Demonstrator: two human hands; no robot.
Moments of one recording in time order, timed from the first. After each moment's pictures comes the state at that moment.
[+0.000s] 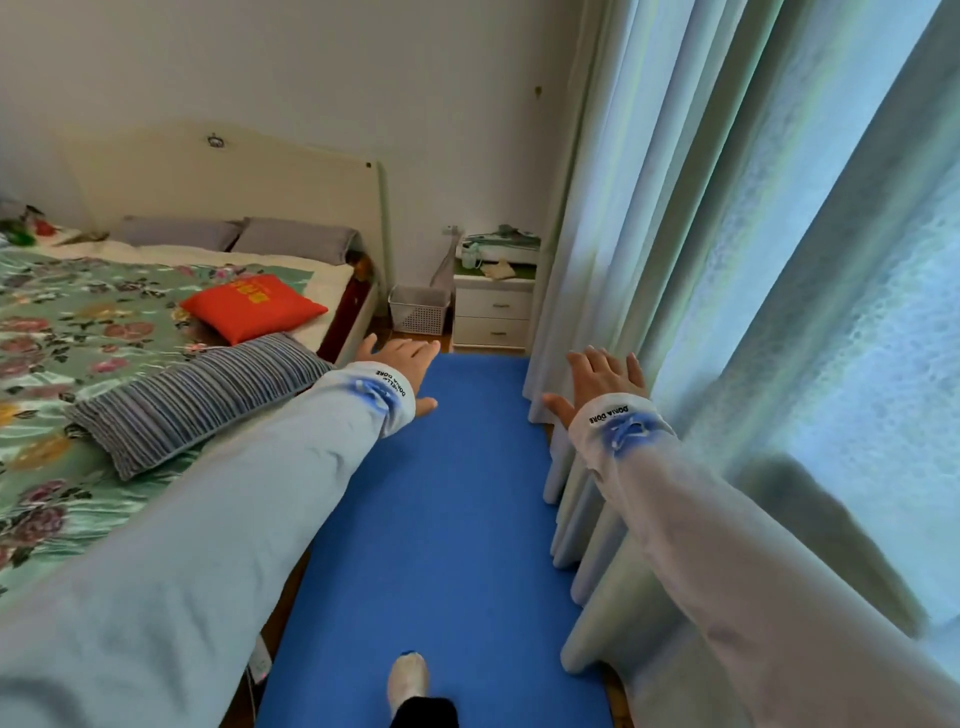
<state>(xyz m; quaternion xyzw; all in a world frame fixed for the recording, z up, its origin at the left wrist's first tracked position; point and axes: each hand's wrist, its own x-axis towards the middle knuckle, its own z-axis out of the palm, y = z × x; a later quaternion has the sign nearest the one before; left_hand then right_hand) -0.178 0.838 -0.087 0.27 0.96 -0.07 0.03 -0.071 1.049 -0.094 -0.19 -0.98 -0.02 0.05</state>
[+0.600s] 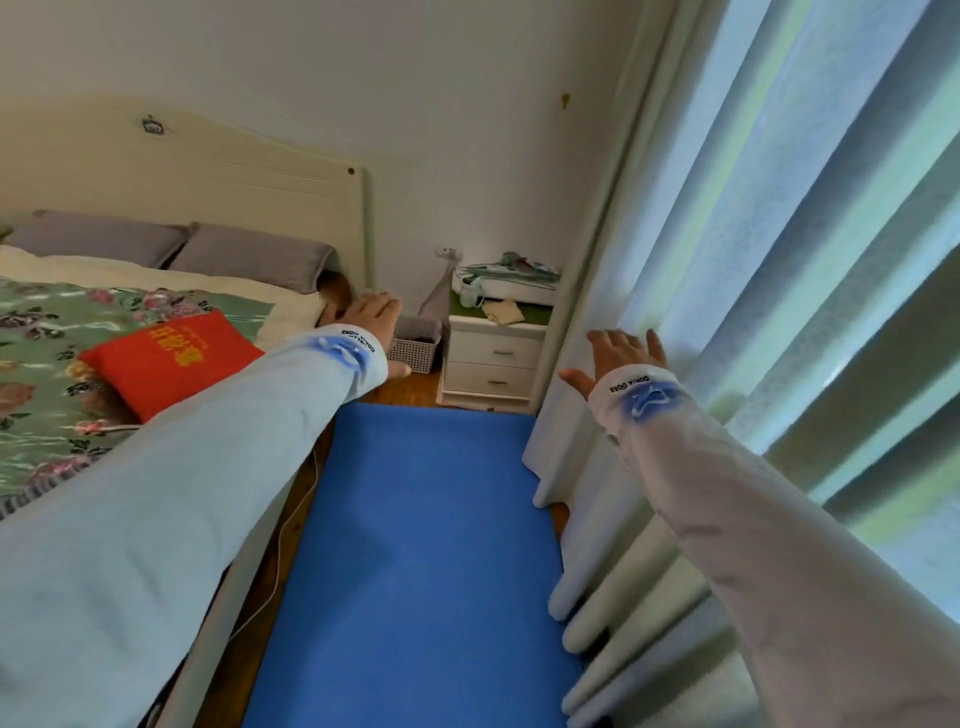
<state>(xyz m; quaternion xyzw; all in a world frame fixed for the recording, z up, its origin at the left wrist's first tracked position) -0.661 0.927 -0.055 0.23 0.97 -0.01 0.03 -0.529 1.179 -0.043 -0.20 -0.98 -0.09 0.04</state>
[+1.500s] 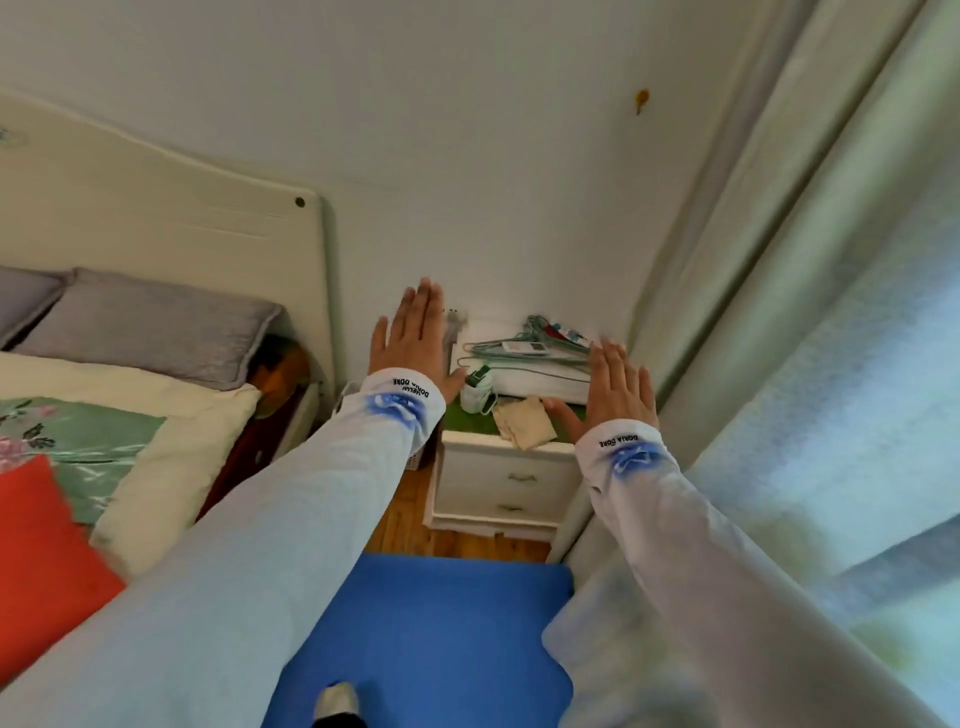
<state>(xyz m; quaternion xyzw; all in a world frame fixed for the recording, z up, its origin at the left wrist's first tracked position) -1.258 1.231 -0.098 0.20 0.96 0.17 -0.06 -1.172 1.433 -0.120 -0.20 -0.97 -0.01 0.11</state>
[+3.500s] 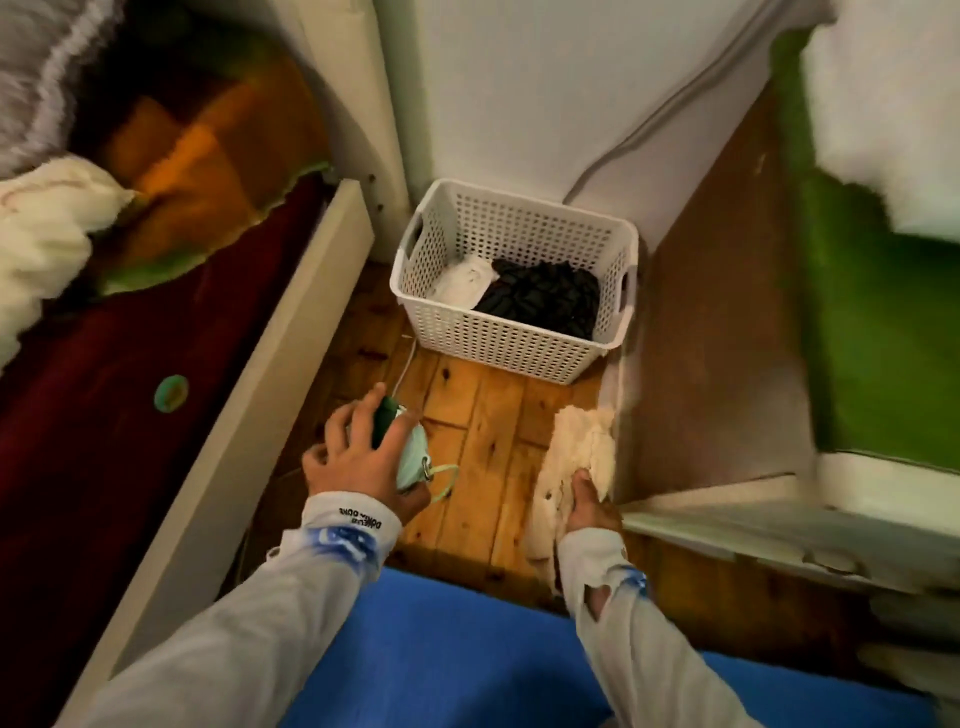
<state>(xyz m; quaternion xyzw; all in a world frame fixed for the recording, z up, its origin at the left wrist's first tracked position) -1.678 1.180 -0.792 0.02 0.98 0.07 0.19 -1.629 1.380 -0.882 -0.55 -0.65 0.51 -0.13</state>
